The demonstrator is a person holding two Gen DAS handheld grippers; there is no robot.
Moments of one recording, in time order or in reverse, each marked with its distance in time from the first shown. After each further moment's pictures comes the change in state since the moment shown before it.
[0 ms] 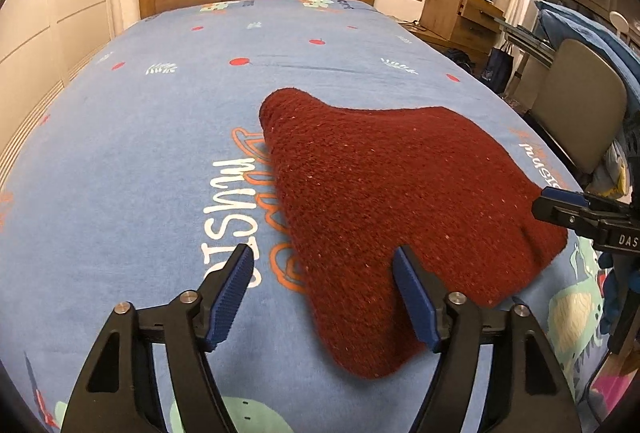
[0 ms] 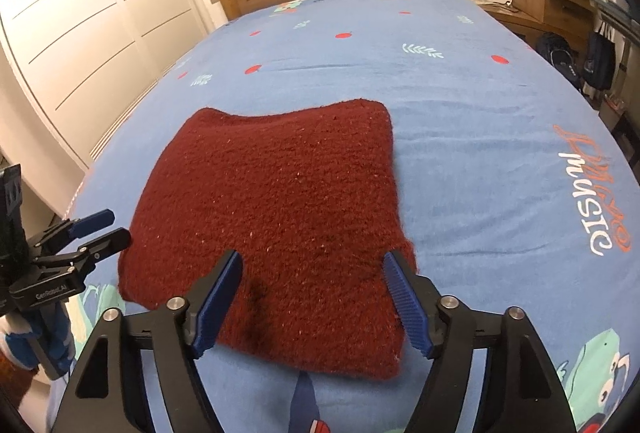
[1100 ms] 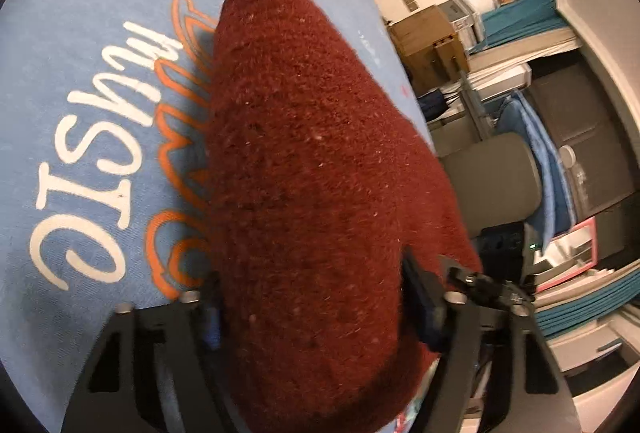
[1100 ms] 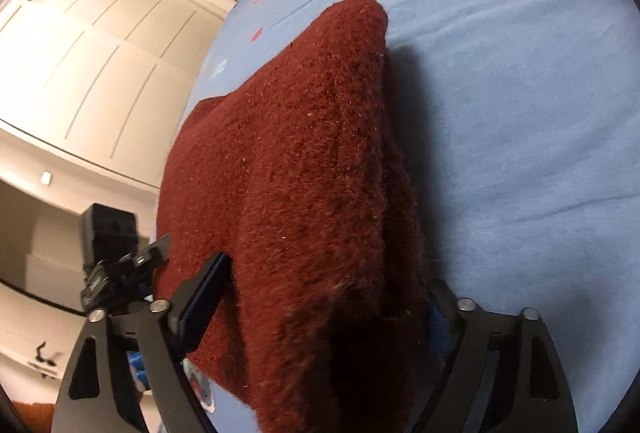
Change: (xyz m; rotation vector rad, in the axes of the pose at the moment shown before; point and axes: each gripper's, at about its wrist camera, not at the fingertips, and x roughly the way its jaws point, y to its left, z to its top) left arm 0.052 0.073 0.017 -0.476 0.177 -0.576; right arm 0.077 -0.066 -0.006 0.323 0.208 0.435
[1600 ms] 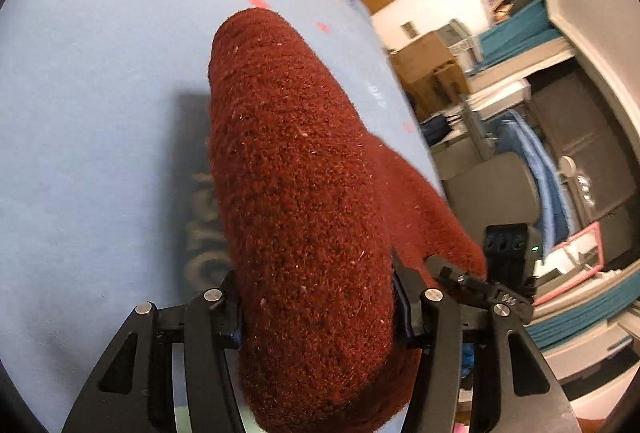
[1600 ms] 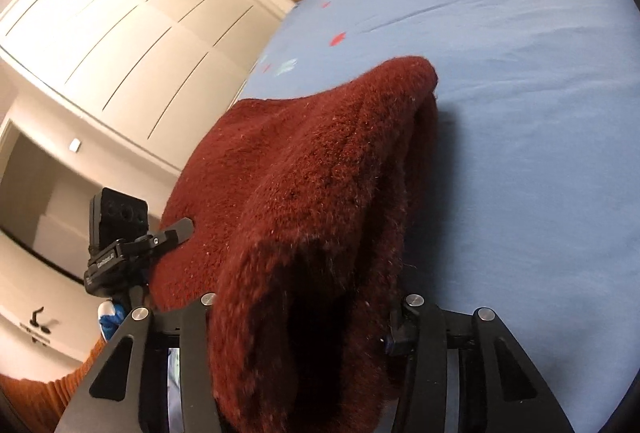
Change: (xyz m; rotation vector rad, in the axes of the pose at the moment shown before) left arm -0.116 0.029 0.011 0.024 -0.079 0.088; right arm 0.034 0.087 -0.002 -0.174 -0.019 0.068
